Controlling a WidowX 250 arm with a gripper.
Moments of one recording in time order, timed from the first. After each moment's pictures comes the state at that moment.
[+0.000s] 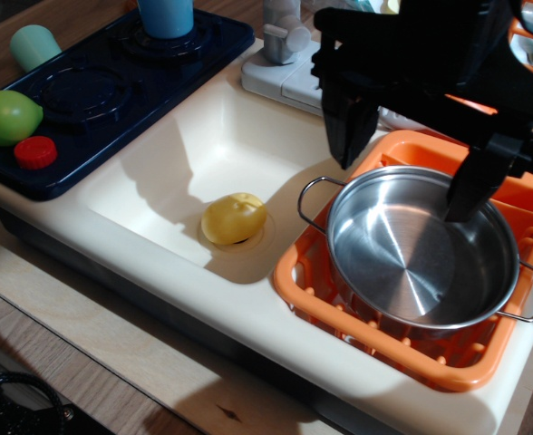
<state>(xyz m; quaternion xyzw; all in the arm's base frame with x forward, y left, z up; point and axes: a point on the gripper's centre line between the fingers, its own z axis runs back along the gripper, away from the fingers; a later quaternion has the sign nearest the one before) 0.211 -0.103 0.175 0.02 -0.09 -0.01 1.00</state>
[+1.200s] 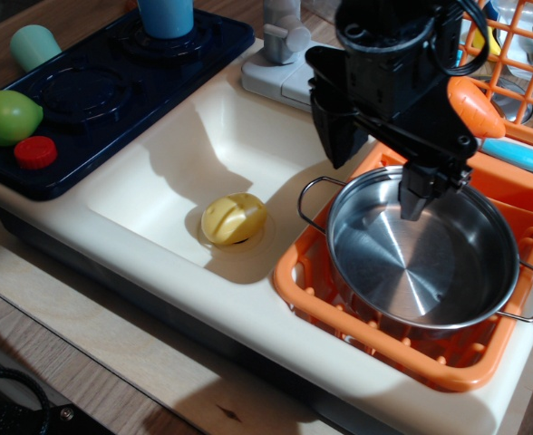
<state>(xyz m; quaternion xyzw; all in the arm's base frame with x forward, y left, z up) 0.249 -0.074 0.124 -0.01 -0.15 -0.12 0.98</state>
